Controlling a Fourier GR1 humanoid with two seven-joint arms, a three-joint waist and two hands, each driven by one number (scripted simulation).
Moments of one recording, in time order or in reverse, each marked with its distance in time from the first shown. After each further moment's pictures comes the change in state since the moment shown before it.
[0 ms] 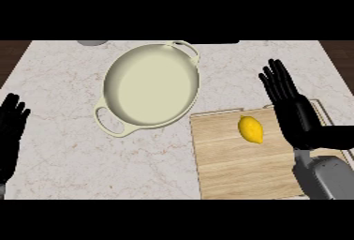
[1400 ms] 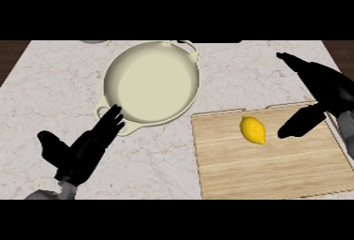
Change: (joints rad) left arm -0.105 -0.224 -0.281 -0.008 0.093 -0.269 0.145; right arm -0.329 -0.425 0.198 -0.069 0.553 0.321 0.915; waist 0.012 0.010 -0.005
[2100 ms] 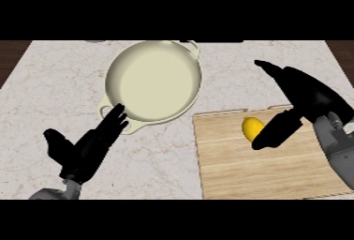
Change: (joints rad) left arm -0.006 -0.049 0.020 0.005 -0.046 -0.019 0.024; right arm -0.053 0.164 -0.024 -0.119 -0.095 0.056 0.330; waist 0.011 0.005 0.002
